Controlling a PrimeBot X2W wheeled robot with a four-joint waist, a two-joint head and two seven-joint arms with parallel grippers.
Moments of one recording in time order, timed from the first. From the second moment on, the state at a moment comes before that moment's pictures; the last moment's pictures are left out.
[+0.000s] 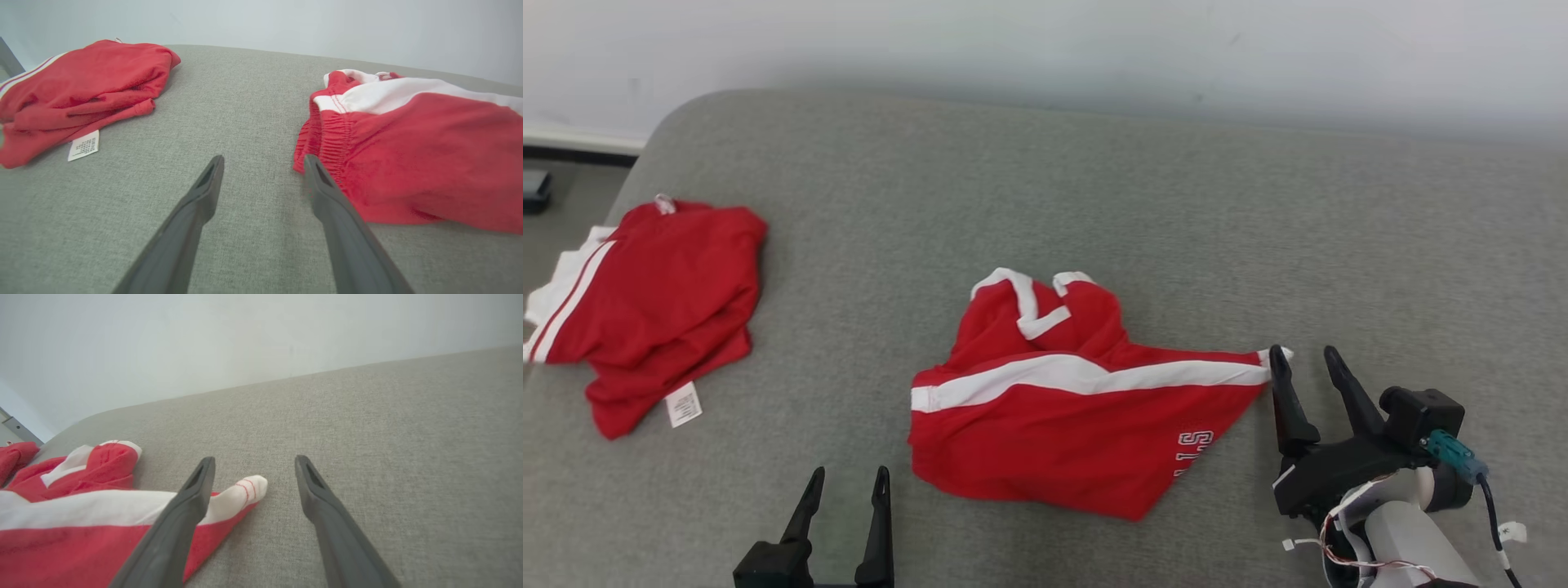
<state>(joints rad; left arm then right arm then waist) -0.06 0.05 -0.10 0.31 -0.17 -0.07 -0.26 -0.35 -0.15 0.07 0.59 0.33 0.13 -0.26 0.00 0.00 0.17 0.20</state>
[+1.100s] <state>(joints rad) 0.00 0.05 -0.08 0.30 -0.17 -0.07 -0.26 -0.09 -0.08 0.01 0.23 0.24 0.13 -0.26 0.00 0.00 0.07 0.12</state>
